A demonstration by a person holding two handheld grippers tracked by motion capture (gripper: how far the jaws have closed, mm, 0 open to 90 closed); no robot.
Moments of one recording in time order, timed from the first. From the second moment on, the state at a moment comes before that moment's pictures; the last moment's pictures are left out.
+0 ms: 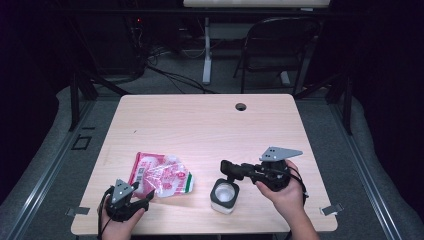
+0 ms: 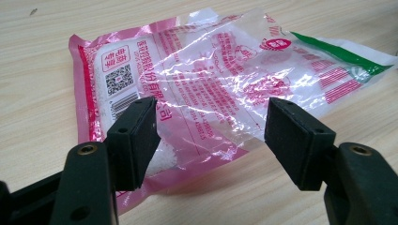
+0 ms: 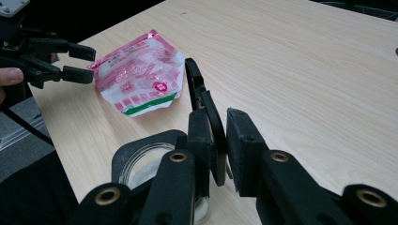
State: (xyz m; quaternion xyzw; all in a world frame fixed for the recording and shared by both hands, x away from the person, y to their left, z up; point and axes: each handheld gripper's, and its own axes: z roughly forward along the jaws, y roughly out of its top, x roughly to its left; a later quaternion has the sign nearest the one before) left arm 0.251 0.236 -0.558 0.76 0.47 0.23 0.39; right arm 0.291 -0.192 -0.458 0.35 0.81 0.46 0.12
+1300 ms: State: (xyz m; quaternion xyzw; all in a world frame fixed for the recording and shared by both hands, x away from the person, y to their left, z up) left arm 0.253 0.235 -0.554 0.76 0.46 0.23 0.40; right arm 0.278 -0.168 -0.460 0.31 0.83 0.44 0.11
